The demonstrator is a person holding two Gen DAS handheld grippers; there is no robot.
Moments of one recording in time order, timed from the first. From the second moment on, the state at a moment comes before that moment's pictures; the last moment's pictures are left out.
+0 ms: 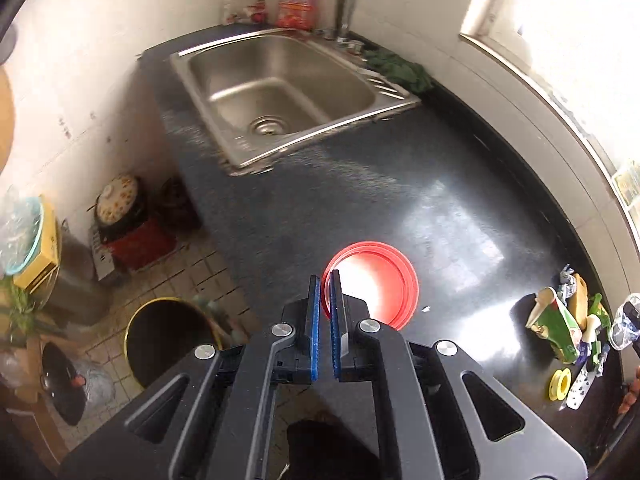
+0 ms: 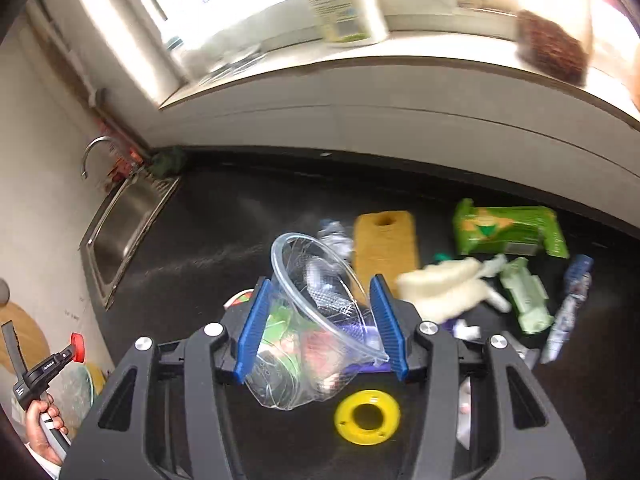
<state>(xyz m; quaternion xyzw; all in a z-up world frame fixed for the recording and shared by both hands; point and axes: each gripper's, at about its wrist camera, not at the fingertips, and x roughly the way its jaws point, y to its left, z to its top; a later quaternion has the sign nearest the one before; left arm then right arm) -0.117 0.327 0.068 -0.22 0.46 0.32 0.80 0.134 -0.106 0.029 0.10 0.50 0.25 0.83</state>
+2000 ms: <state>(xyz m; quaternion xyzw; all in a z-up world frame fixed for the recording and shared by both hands) -0.136 0.338 0.000 -0.21 0.50 0.30 0.79 0.128 -0.042 0.056 0.00 0.47 0.20 0.86</state>
